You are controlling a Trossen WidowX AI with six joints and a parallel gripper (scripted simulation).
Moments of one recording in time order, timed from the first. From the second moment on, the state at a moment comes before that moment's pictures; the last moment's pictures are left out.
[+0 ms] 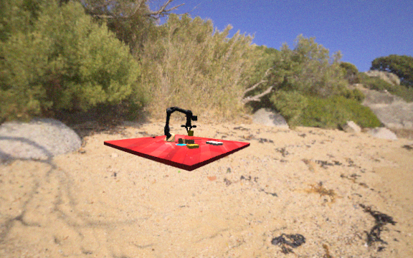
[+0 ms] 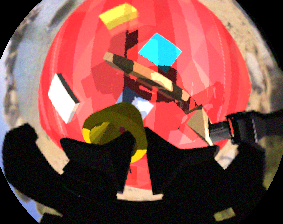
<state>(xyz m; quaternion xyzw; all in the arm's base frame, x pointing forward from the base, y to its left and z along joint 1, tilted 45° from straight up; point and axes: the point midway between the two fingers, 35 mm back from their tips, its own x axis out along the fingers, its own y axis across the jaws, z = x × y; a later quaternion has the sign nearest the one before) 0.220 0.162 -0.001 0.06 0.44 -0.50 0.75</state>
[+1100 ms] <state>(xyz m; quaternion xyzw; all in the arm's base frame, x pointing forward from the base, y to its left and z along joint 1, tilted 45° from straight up) 0.226 0.146 0.018 0.06 0.44 -0.50 0.74</state>
